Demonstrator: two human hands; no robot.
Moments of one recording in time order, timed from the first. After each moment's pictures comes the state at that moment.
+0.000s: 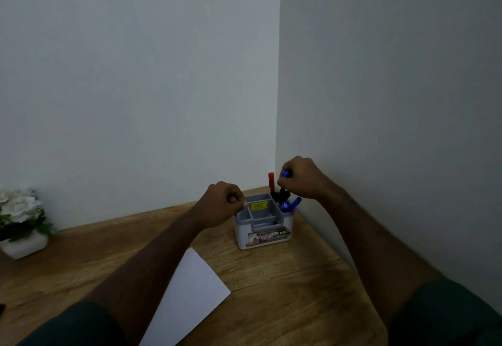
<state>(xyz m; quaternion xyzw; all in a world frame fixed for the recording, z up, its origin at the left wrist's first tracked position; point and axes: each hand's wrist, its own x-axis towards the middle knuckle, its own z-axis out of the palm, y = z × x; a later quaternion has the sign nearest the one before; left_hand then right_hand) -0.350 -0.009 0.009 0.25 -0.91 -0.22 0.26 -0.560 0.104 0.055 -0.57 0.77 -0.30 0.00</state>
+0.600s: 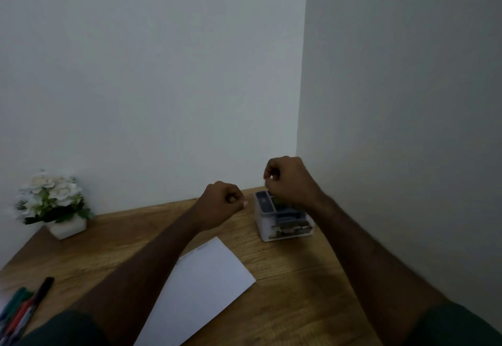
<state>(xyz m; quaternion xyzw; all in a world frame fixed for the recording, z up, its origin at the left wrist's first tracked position) -0.289 0.000 0.012 0.27 -0.89 -0.23 0.29 -0.475 0.095 0.051 -0.64 0.68 -0.36 -0.06</state>
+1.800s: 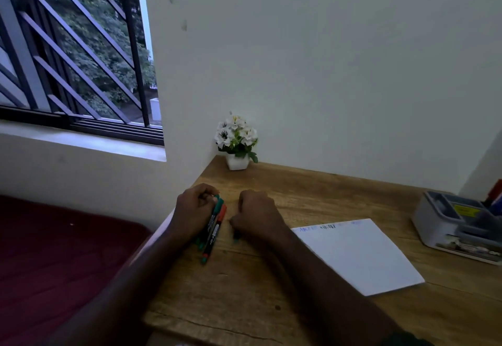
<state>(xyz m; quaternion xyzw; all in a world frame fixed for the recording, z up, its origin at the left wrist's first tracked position) 0.061 0.022 -0.076 0.57 -0.65 -0.17 0.46 -0.099 0.027 -0.050 -0.75 0.61 -0.19 0.14</state>
